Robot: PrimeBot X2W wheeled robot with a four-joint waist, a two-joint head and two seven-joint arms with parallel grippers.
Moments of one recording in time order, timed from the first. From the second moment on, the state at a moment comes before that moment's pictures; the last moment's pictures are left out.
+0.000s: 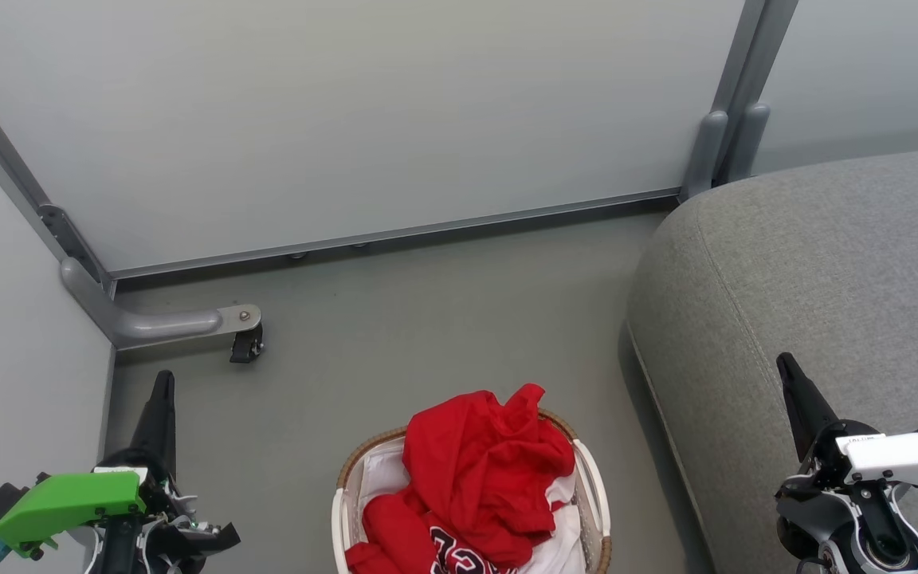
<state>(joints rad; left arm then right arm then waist) -0.10 0.05 0.11 0.24 -1.61 -0.13 0.11 -0.11 -0.05 -0.11 0.24 1.61 0.13 0.12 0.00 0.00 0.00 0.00</state>
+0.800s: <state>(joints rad) -0.10 0.05 0.11 0.24 -1.61 -0.13 0.11 -0.11 -0.05 -0.11 0.24 1.61 0.13 0.12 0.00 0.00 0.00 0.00</state>
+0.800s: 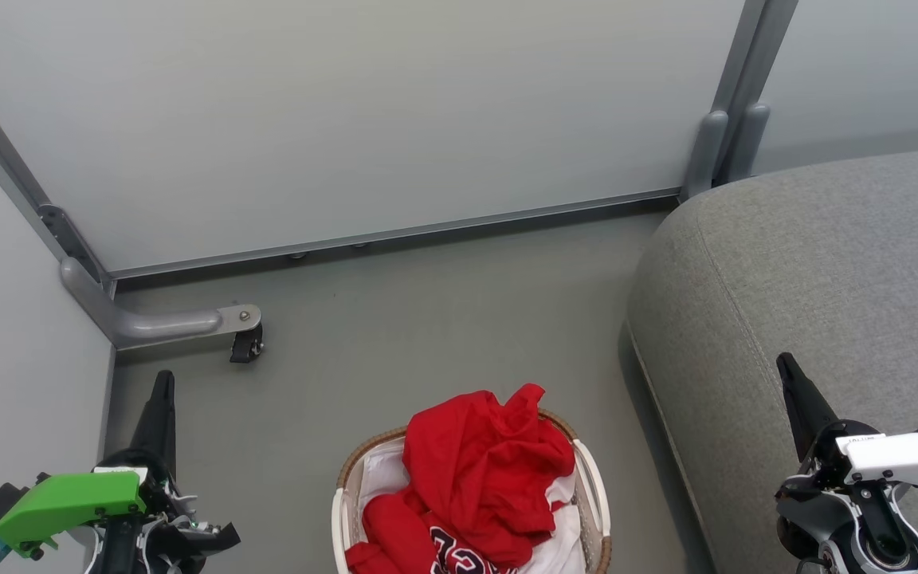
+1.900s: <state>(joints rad) -0.06 0.04 0.10 0.30 -1.61 -0.13 0.10 -0.08 -0.03 -0.10 0.30 1.61 0.13 0.10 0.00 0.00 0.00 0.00</state>
